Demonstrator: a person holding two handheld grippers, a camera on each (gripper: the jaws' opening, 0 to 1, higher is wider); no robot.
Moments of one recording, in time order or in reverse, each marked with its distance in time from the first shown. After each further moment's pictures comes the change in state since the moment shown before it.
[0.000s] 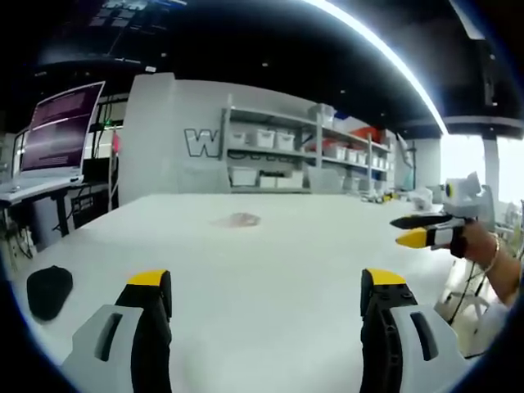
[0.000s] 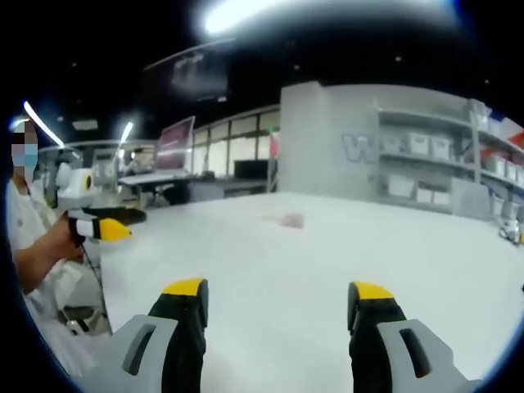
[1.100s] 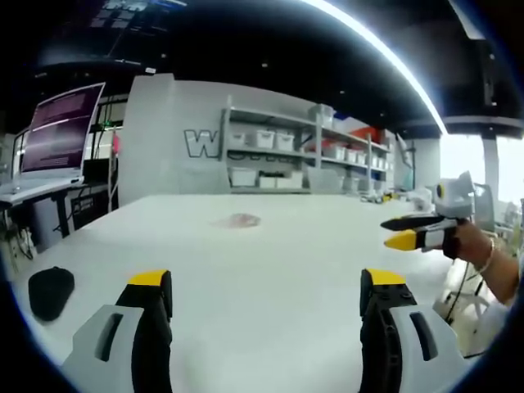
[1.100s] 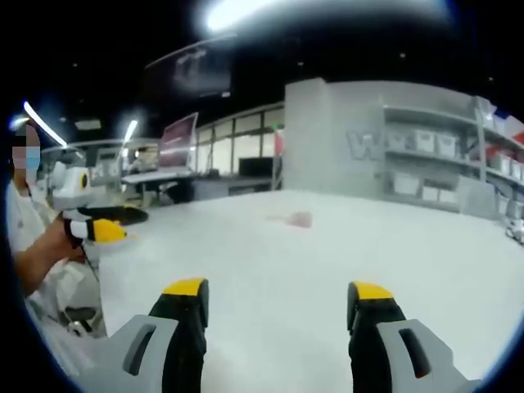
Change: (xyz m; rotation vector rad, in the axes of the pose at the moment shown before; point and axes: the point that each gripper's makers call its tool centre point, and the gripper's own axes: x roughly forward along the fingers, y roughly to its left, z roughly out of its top) left arm -0.002 0.000 0.000 0.004 -0.001 -0.002; right arm 0.019 0.008 -0.001 0.004 0.012 0.026
